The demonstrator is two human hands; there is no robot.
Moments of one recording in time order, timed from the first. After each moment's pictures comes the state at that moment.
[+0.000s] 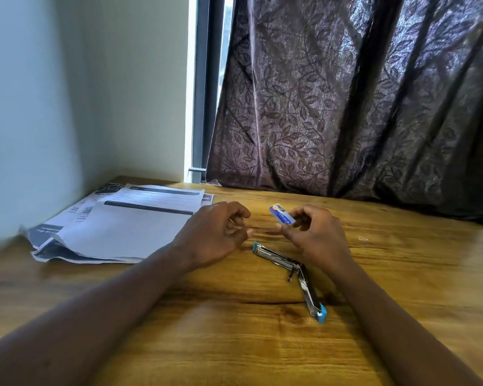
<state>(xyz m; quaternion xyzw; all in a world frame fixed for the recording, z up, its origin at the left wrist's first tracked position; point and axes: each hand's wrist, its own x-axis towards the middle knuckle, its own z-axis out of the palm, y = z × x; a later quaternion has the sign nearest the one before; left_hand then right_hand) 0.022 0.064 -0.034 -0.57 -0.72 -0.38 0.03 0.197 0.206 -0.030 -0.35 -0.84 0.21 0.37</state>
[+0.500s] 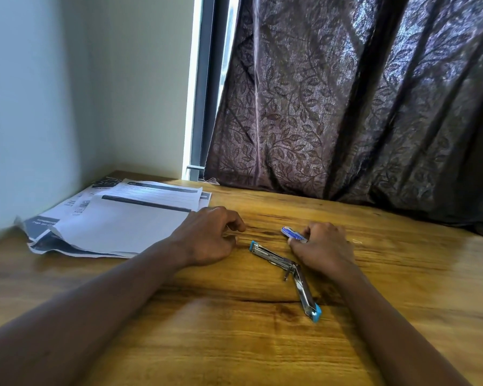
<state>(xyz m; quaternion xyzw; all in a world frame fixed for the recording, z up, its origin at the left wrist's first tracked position) 0.018 0.062 -0.032 -0.61 -0.74 -0.28 0.00 0.202 0.218 -0.034 -0.51 -0.84 0.05 0.18</state>
